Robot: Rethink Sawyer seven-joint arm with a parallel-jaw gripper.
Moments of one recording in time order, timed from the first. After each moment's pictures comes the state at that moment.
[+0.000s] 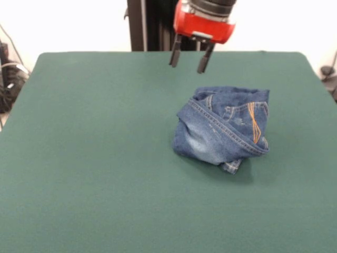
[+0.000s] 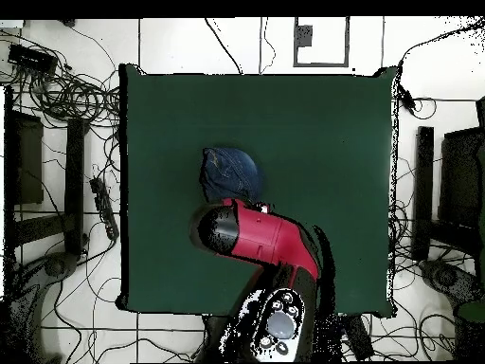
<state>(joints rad) 0.14 -0.59 -0.37 1.71 0.13 0.44 1.57</state>
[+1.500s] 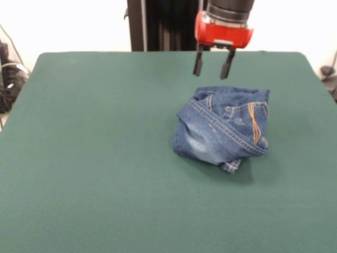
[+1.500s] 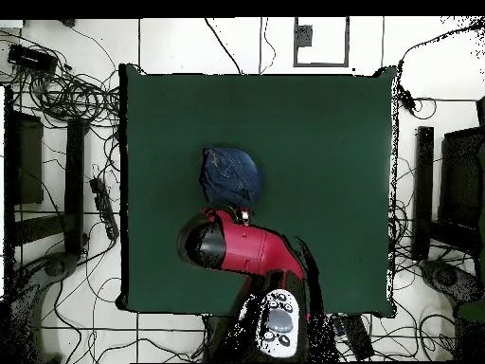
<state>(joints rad) 0.09 -0.62 -0.21 1.83 0.11 0.27 1.57</state>
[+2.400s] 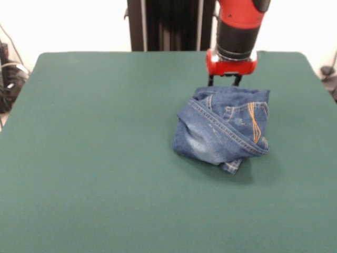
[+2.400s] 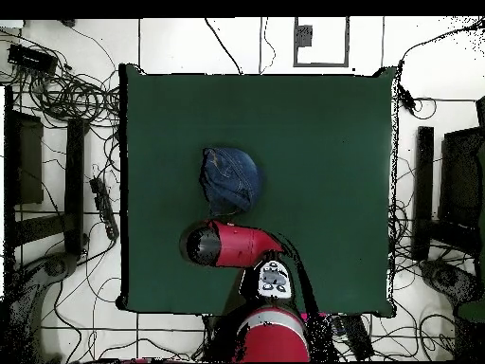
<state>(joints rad) 0.03 -0.46 -0.09 1.83 0.03 0.27 1.57</state>
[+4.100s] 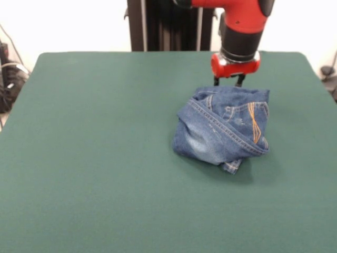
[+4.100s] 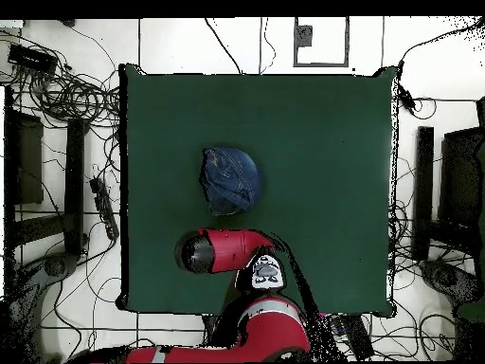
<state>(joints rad) 0.01 -0.44 -0.03 1.83 -0.12 0.26 1.57</state>
